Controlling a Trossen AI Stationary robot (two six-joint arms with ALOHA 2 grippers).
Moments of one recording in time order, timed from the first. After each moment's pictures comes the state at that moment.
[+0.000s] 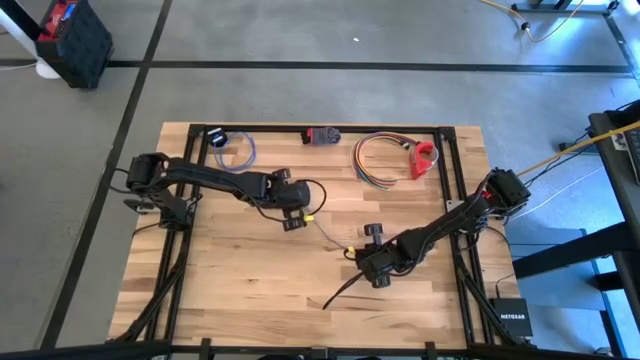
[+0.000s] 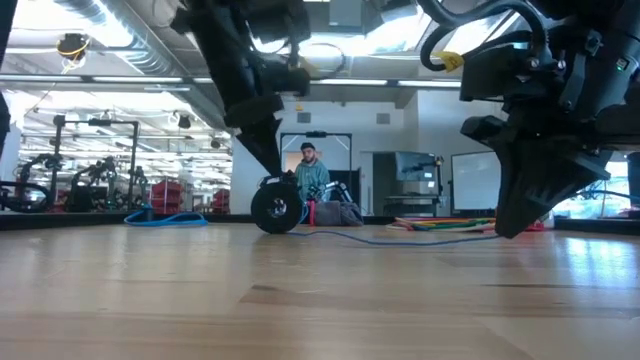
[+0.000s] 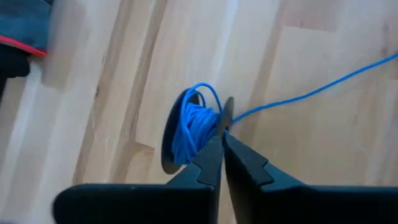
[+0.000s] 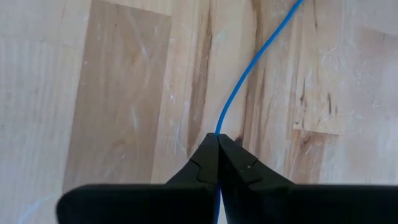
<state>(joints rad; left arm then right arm) 0.03 1.67 1.14 -0.58 -0.35 -0.12 0.48 1.70 0.88 -0.42 0.30 0.26</state>
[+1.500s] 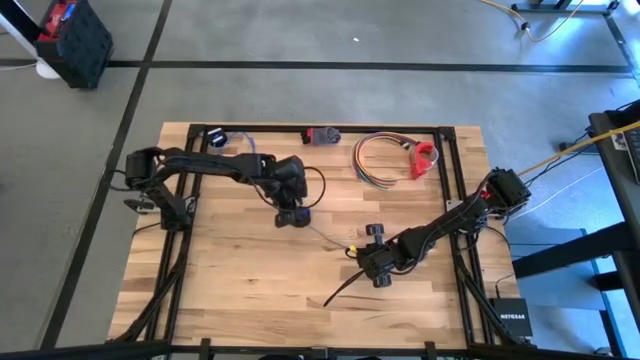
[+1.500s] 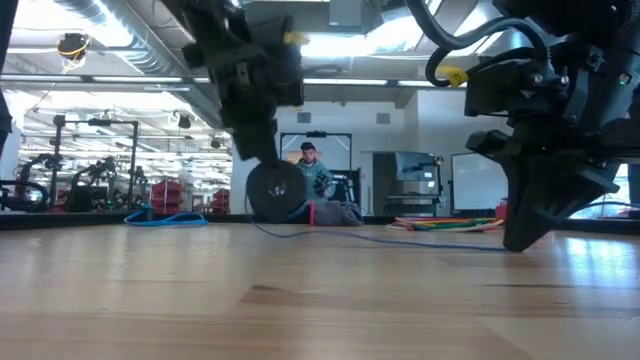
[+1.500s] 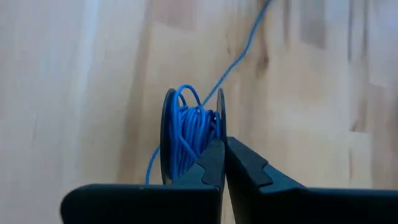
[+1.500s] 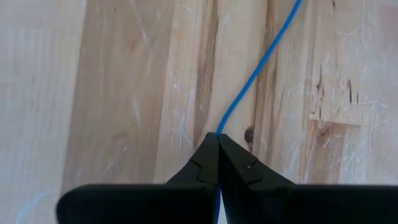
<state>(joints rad) 0.22 1.64 1.08 -0.53 0.38 -0.03 0.48 1.70 0.83 -0.36 0.24 0.28</state>
